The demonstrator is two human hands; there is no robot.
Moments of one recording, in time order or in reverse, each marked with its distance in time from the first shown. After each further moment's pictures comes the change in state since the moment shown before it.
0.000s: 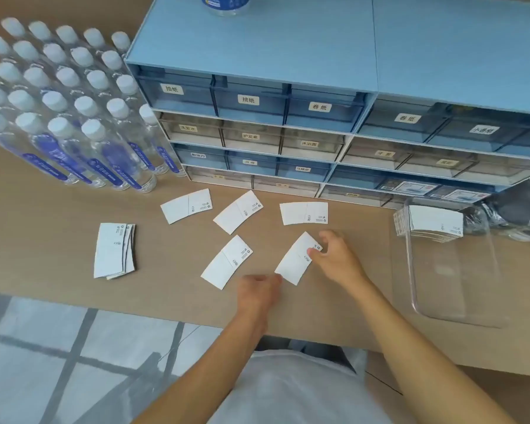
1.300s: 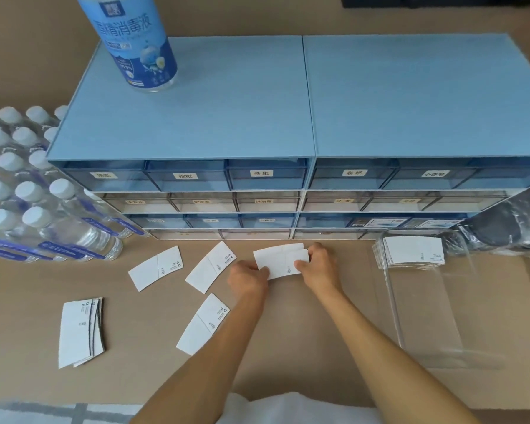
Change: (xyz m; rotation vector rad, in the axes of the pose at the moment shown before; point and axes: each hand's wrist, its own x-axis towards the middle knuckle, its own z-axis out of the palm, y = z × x) left_hand 0.074 0.096 0.081 0.332 0.260 0.234; right_hand 0.072 -0.011 -0.025 0.230 0.154 0.217
